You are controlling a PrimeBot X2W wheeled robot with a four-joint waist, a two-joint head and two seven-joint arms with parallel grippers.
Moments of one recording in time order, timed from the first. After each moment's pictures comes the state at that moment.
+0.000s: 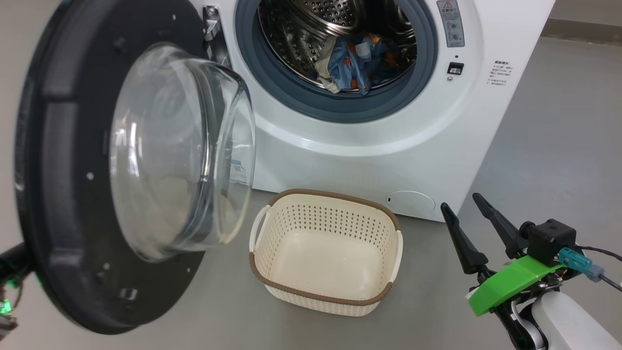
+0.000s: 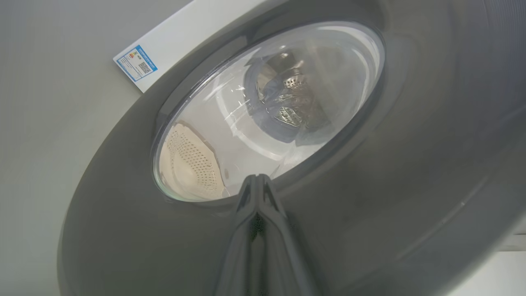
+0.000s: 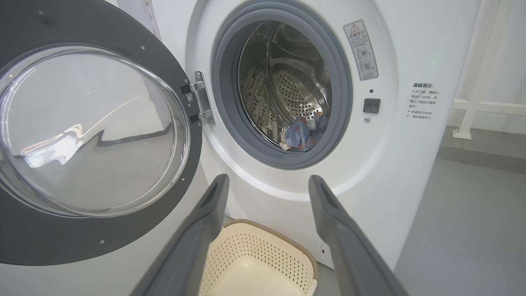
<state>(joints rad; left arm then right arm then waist) -0.44 0.40 0.32 0.50 -1.39 -0.09 1.04 -0.28 -0.29 0.37 0.36 0.51 0.13 -0.25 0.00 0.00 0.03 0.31</state>
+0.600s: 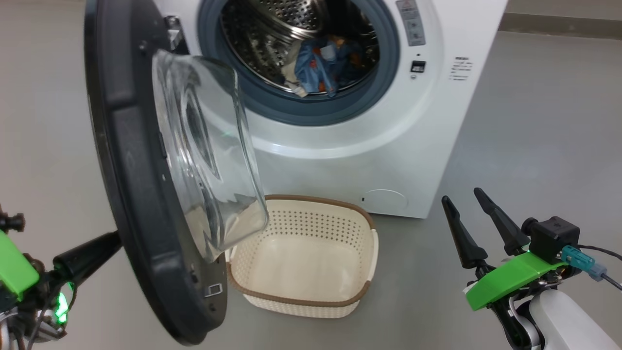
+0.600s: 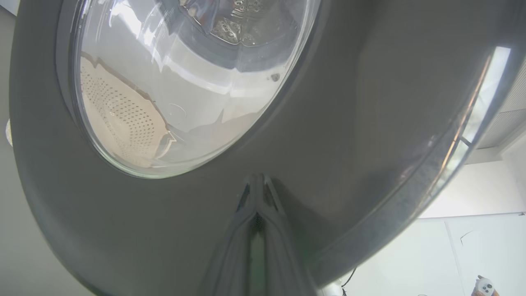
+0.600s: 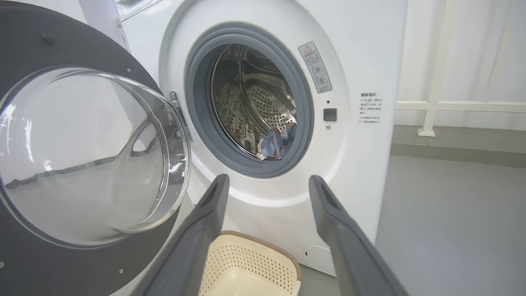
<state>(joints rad) -0.32 0.28 0.24 0.10 -1.47 0.09 1.17 -0.27 -0.26 0.33 0.35 0.51 0.13 -0.25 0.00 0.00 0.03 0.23</state>
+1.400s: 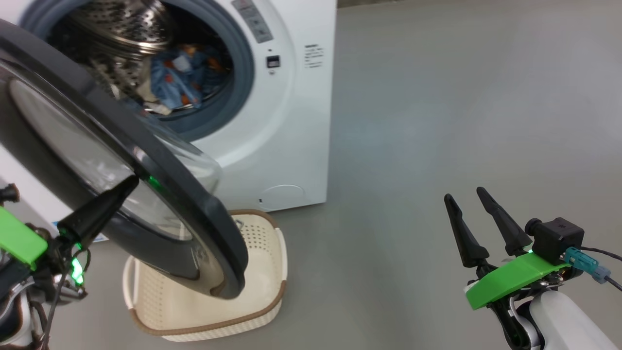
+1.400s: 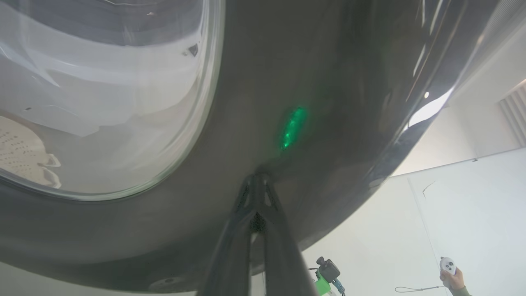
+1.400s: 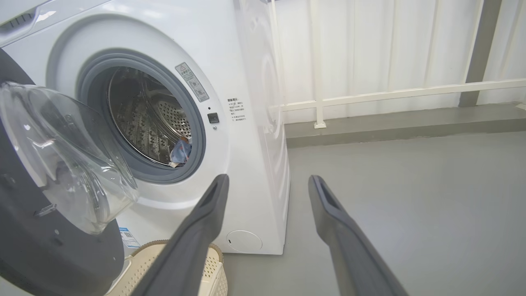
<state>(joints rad) -0.39 0.18 0.25 0.07 -1.44 0.10 1.02 -0.26 -0.24 0.29 0.33 0.51 0.13 -0.25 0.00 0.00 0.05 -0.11</state>
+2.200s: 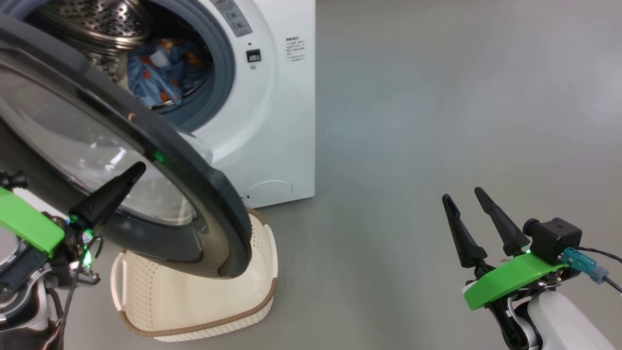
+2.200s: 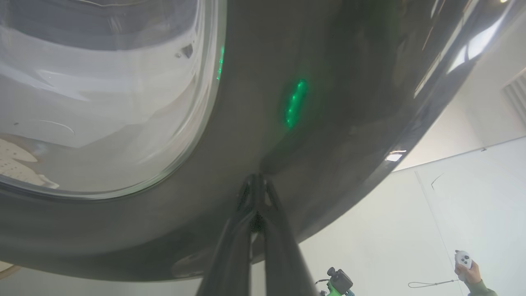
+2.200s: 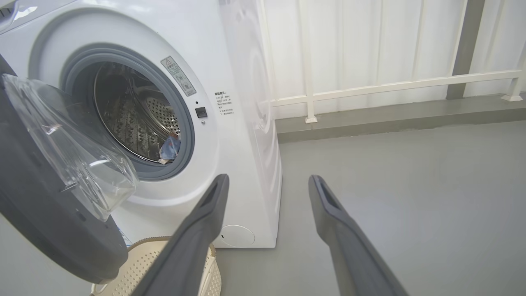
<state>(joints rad) -0.45 0.16 0.23 0.15 -1.39 0.01 0.95 -0.26 -0.23 0.29 0.33 0.51 0.13 -0.25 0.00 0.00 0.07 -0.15</state>
